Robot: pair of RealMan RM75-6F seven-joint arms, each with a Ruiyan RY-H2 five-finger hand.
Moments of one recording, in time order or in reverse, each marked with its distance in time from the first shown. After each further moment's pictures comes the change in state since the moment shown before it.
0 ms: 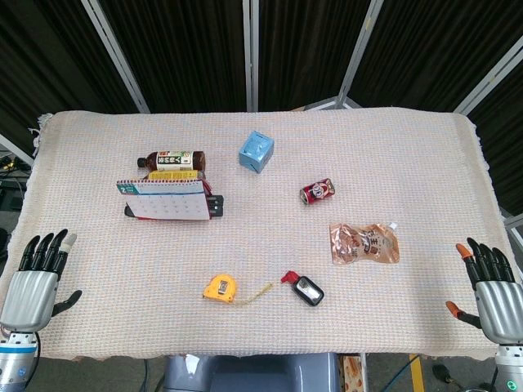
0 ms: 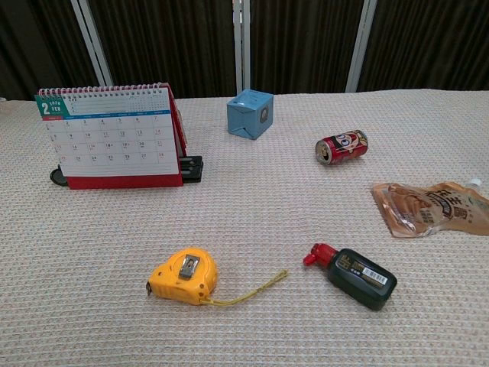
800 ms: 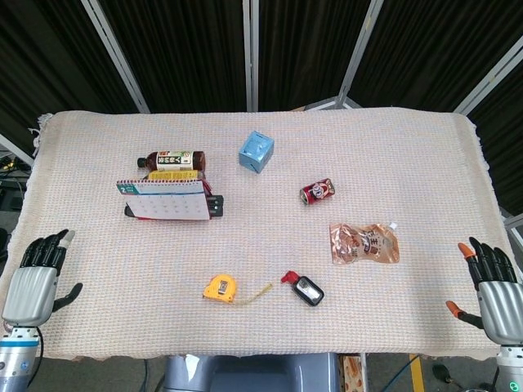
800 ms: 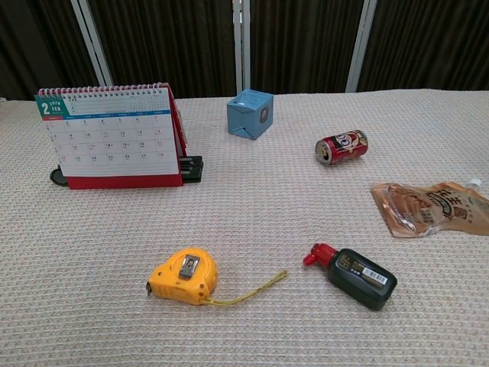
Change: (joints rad) left arm -0.012 -0.025 -0.037 -0.006 -0.073 -0.027 -0.057; right arm -0.005 0.010 0.001 -0.012 -0.003 0.014 0.033
